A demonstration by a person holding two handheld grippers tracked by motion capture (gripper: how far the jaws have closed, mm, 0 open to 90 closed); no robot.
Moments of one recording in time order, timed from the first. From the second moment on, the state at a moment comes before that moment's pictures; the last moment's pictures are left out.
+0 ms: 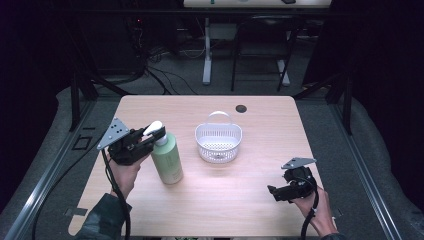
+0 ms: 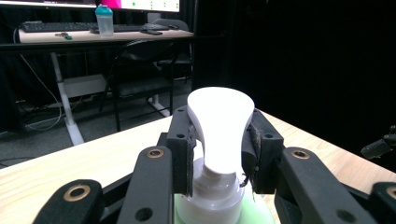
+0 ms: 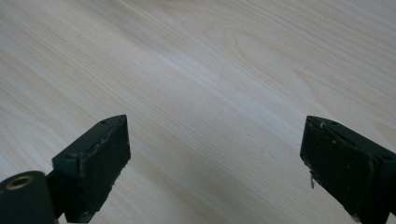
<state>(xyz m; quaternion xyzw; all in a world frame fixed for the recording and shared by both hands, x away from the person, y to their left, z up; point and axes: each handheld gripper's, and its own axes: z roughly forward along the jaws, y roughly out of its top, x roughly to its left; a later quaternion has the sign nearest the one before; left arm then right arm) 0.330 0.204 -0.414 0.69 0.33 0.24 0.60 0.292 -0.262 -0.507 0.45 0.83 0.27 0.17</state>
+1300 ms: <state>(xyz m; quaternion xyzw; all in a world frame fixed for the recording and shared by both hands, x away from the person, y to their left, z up) 0.333 0.188 -0.379 0.70 0.30 0.24 0.61 0.291 -0.261 -0.508 0.44 0.84 0.27 0.17</state>
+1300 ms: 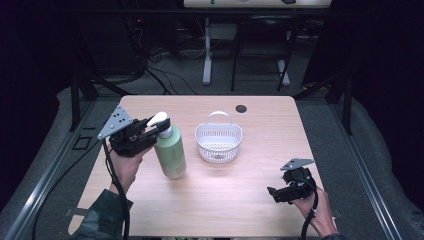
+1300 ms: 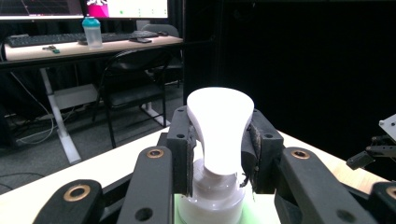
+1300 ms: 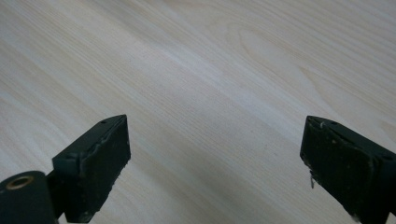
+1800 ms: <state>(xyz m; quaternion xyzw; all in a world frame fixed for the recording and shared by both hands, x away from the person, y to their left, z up) 0.337 0.184 -0.361 0.70 0.29 0.25 0.61 0.291 -0.261 -0.508 0.44 0.84 0.27 0.17</state>
